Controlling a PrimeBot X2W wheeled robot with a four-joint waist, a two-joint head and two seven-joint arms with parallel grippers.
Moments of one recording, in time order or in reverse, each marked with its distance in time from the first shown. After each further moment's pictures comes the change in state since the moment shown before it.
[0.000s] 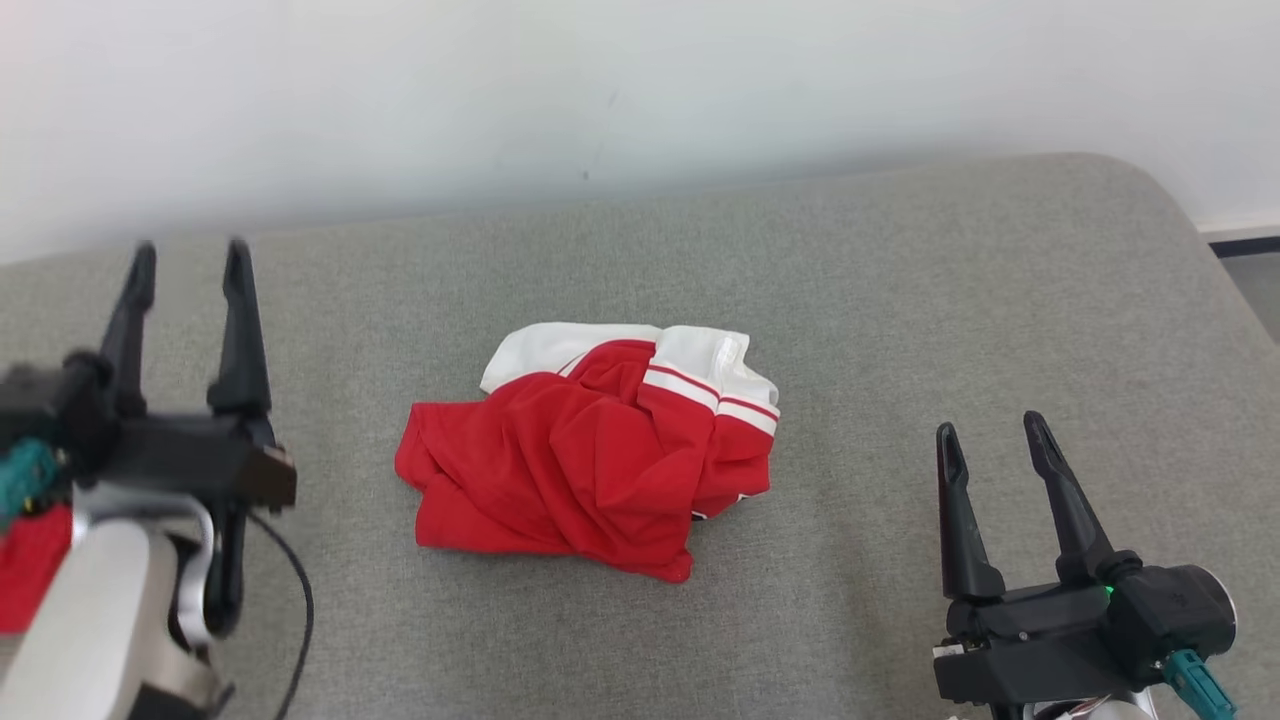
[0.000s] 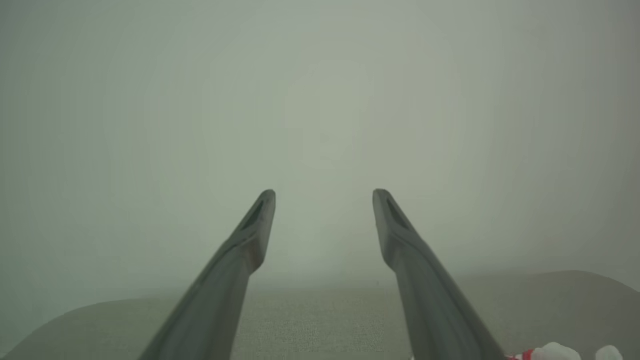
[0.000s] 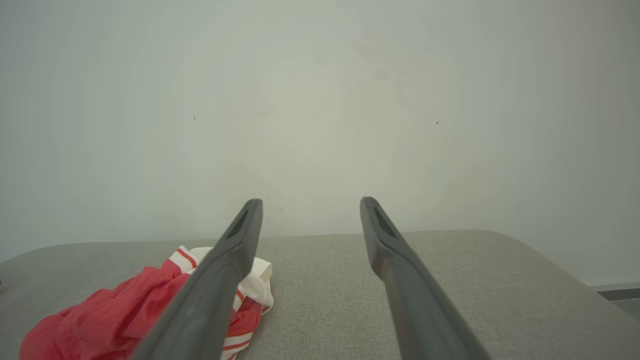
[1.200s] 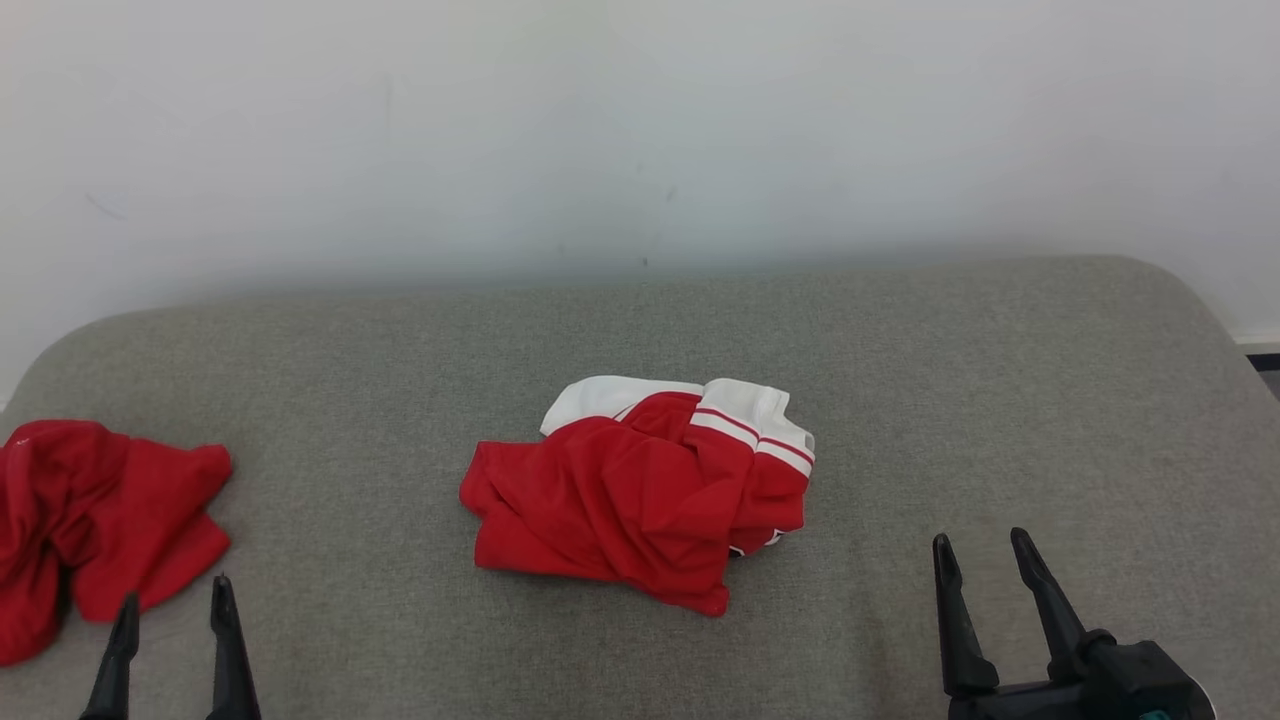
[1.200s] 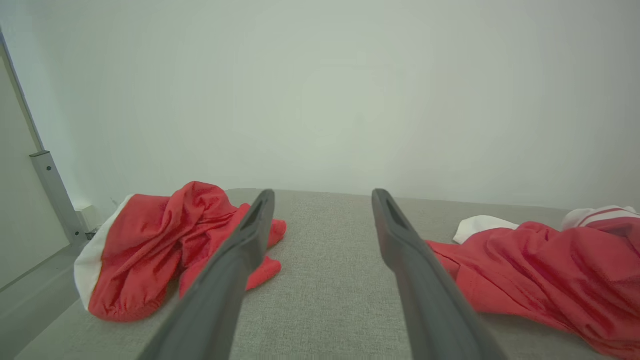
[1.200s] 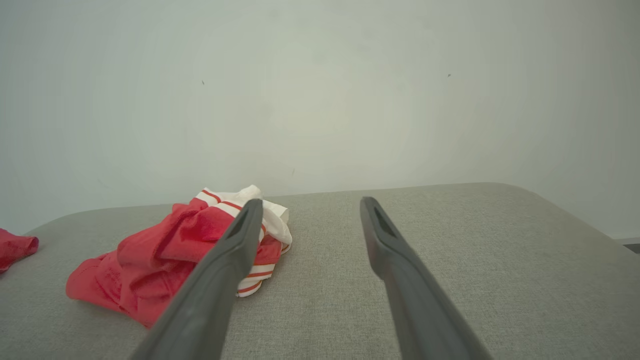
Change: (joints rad) left arm 0.640 -0.128 0.222 -0.311 0.213 0.053 0.000; right arm 0.100 0.001 -0.019 0.145 0.038 0.000 0.000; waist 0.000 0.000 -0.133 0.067
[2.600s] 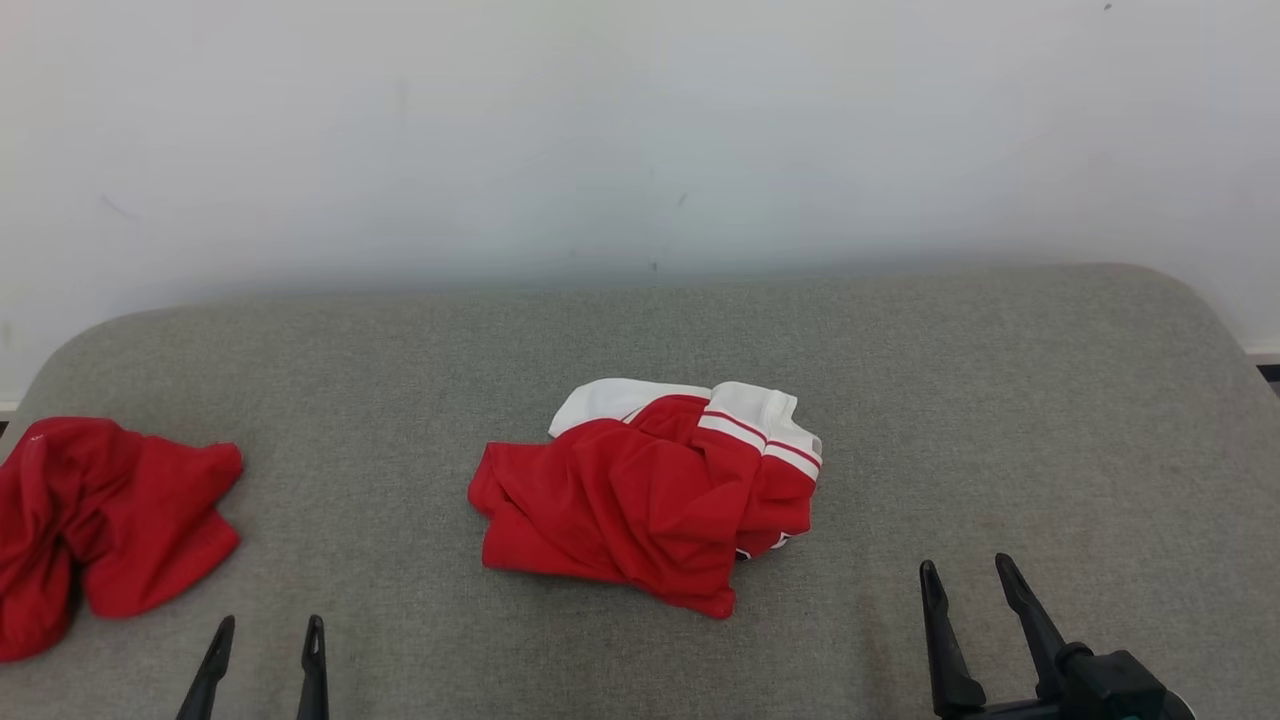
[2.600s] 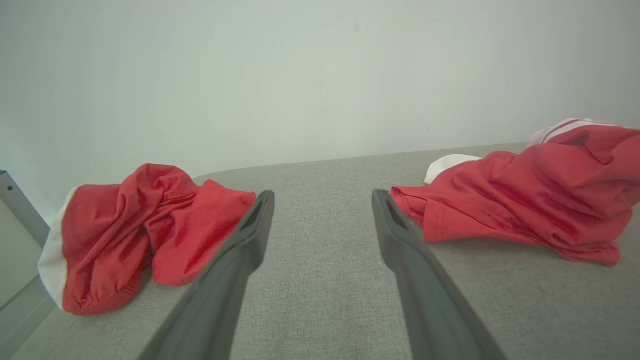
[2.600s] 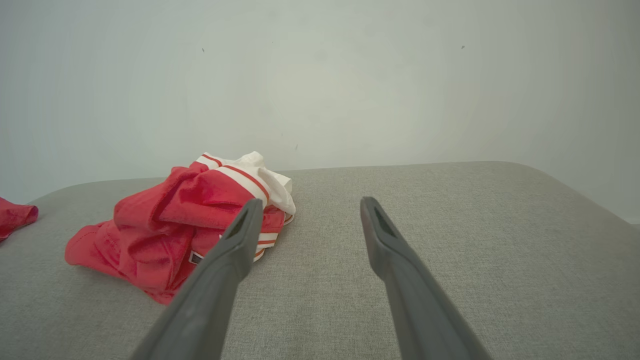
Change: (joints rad) left arm 0.021 -0.056 -0.019 0.073 0.194 -0.103 0.000; right arm -0.003 0.000 0.006 0.081 -0.023 0.000 0.000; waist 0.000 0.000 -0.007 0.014
